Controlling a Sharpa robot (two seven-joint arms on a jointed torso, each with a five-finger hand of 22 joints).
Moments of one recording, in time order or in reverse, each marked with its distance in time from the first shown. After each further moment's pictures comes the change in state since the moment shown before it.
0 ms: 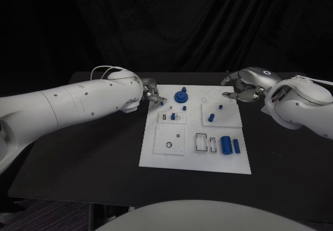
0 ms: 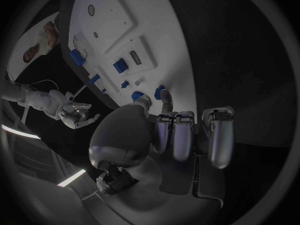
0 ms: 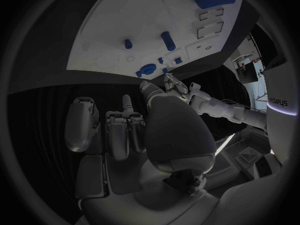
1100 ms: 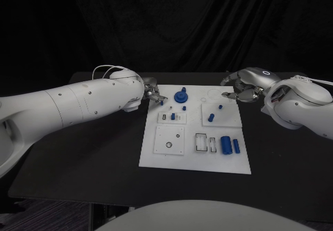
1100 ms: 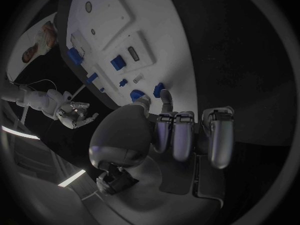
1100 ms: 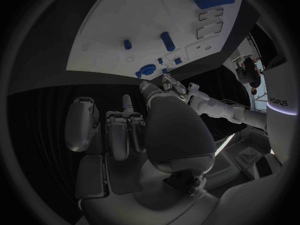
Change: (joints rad) left arm -0.003 0.028 0.000 -0.041 0.000 -0.001 0.006; left_hand -0.004 0.004 0.000 0.000 0.000 0.000 0.000 -0.011 0.000 -0.004 0.004 0.000 0.000 0.000 0.000 0.000 0.001 0.000 0.000 0.000 0.000 0.000; right arm 0.000 0.003 0.000 -0.001 0.000 0.006 0.000; right_hand 0.004 0.004 0.000 0.000 0.000 0.007 0.000 0.000 -0.004 0.000 0.000 0.000 0.000 0.000 0.000 0.000 0.000 0.000 0.000 0.000 -0.004 0.000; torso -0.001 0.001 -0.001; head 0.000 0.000
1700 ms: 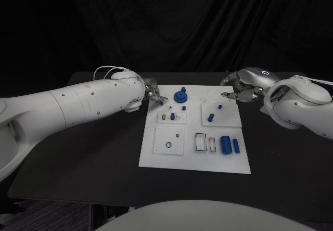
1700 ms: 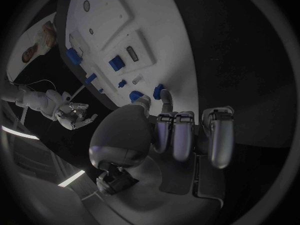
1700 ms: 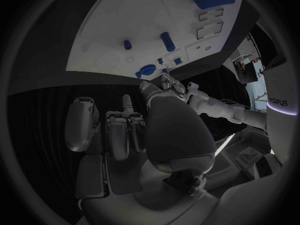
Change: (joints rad) left arm -0.008 0.019 0.000 -0.027 0.000 0.004 0.005; left_hand 0.005 0.005 0.003 -0.003 0.000 -0.004 0.004 -0.006 0.000 0.003 0.003 0.000 0.000 0.000 0.000 0.000 0.000 0.000 0.004 0.004 -0.005 0.000; right arm 0.000 0.002 0.000 -0.001 0.000 0.001 0.000; right_hand 0.000 0.000 0.000 0.000 0.000 0.000 0.000 0.000 0.000 0.000 0.000 0.000 0.000 0.000 0.000 0.000 0.000 0.000 0.000 0.000 0.000 0.000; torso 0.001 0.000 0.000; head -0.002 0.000
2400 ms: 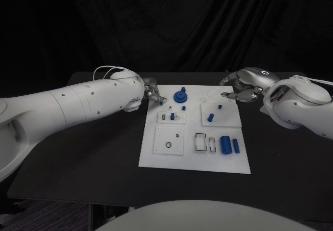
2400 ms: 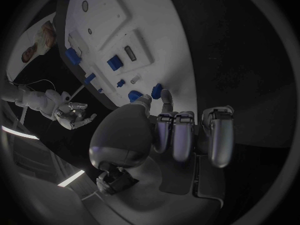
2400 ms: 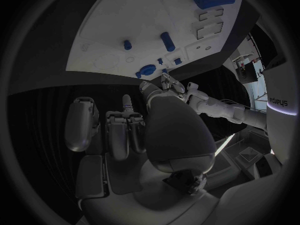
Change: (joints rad) left arm -0.001 0.003 0.000 -0.013 0.000 0.002 0.008; left_hand 0.052 0.001 0.017 -0.005 0.057 0.000 0.000 -0.040 -0.002 0.000 0.000 0.000 0.000 0.000 0.007 0.000 0.000 0.000 -0.004 0.003 -0.004 0.000; right arm 0.000 0.001 0.000 -0.001 0.000 0.000 0.000; right_hand 0.000 0.000 0.000 0.000 0.000 0.000 0.000 0.000 -0.003 0.004 0.004 0.000 0.000 0.000 0.000 0.000 0.000 0.000 0.000 0.000 0.000 0.000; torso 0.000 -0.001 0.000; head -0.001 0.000
